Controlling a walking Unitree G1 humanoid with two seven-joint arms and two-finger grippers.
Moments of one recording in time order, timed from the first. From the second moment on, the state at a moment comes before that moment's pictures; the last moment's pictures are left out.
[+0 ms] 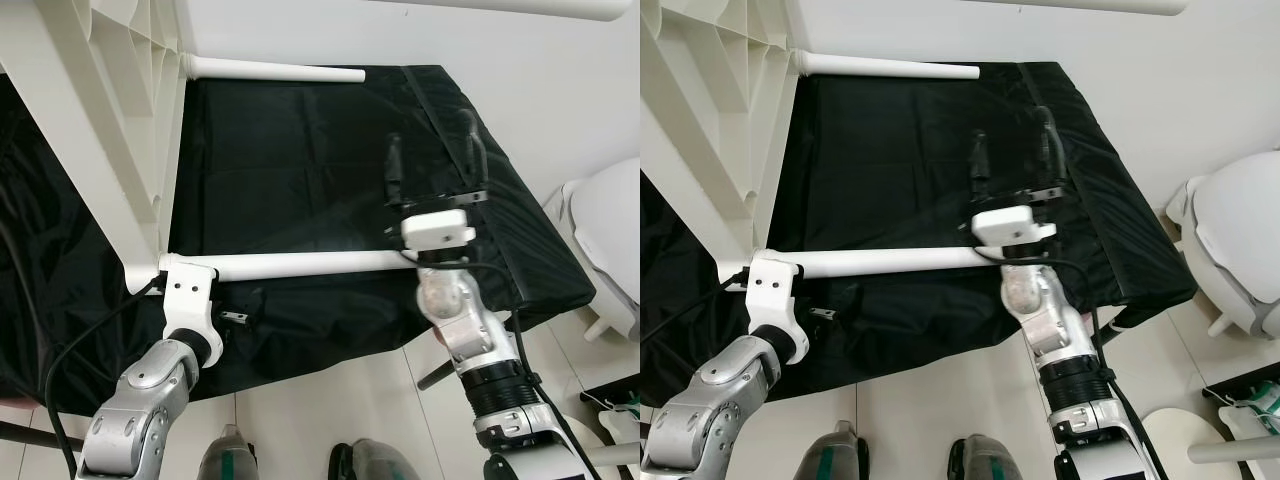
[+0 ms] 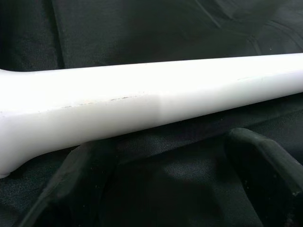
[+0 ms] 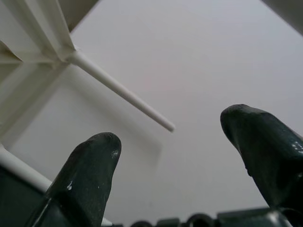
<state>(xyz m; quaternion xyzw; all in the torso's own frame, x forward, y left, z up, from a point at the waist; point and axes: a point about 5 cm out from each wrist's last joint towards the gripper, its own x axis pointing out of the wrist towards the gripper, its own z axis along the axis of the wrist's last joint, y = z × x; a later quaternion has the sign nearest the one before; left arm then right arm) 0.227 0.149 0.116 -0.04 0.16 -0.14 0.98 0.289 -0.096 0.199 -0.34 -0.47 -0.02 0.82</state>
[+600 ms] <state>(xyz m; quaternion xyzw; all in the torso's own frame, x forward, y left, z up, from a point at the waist) 0.230 0.152 0.116 -0.03 0.16 -0.14 0.98 0.282 -0.070 0.241 -0.39 -0.60 -0.15 0.68</state>
